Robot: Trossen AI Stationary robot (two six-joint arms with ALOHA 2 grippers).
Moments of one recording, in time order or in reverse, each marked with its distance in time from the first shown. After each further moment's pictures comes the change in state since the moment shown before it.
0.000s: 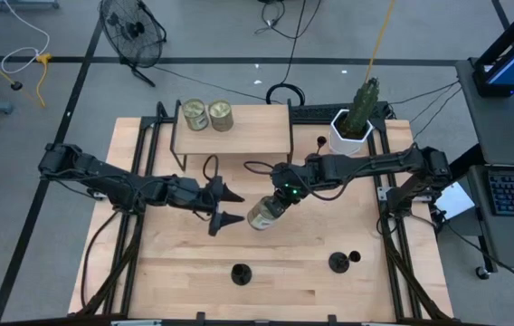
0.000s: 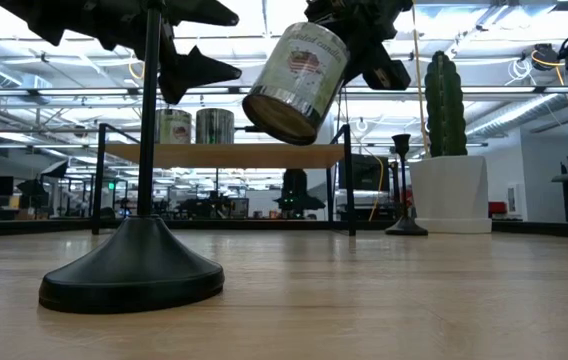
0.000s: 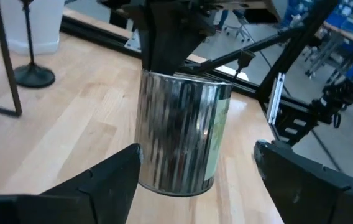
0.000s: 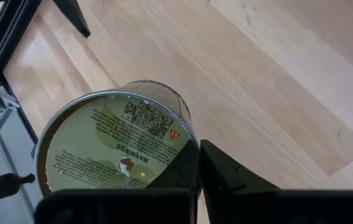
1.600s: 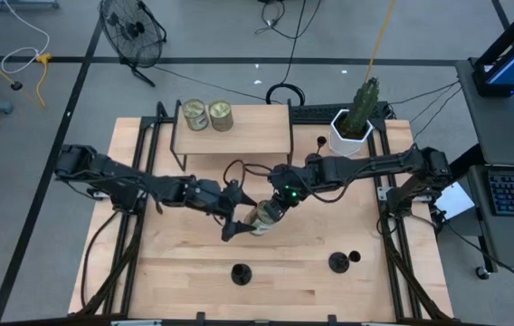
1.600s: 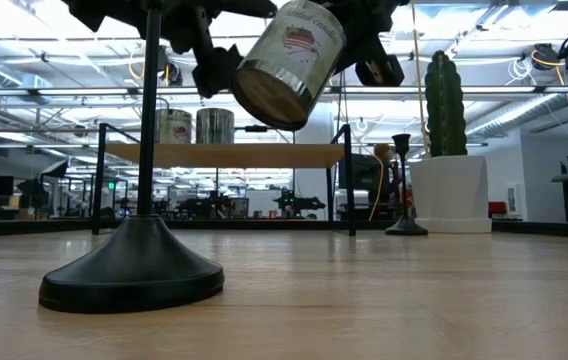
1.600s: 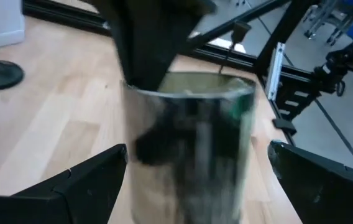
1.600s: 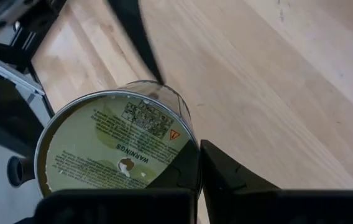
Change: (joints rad) left arm 0.015 0.177 0.213 -0.152 0.086 0.085; right arm 0.019 0.000 0.000 0.055 -0.055 -0.021
